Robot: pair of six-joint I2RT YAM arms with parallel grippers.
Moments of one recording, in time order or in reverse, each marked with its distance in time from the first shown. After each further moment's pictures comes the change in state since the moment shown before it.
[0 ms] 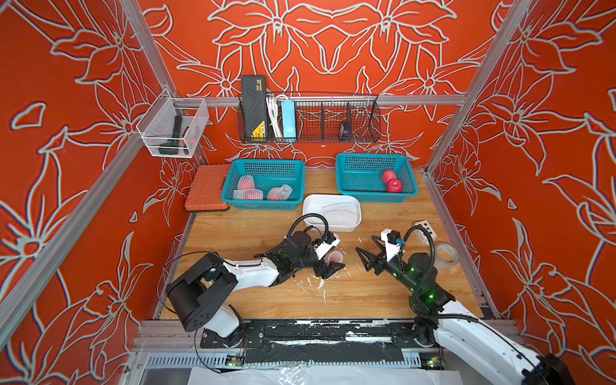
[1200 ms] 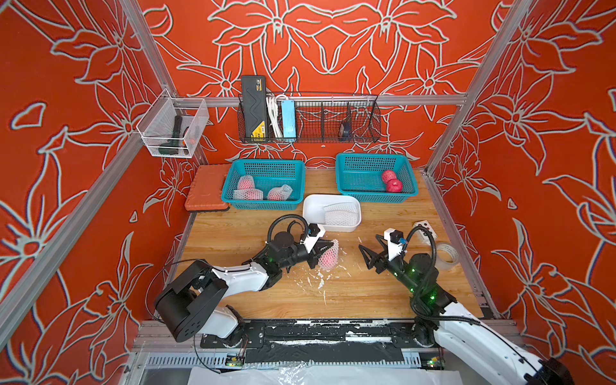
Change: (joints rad) left arm 0.103 -0.084 -0.116 0.319 0.018 -0.075; right arm 0.000 -0.039 0.000 -0.039 0.089 0.000
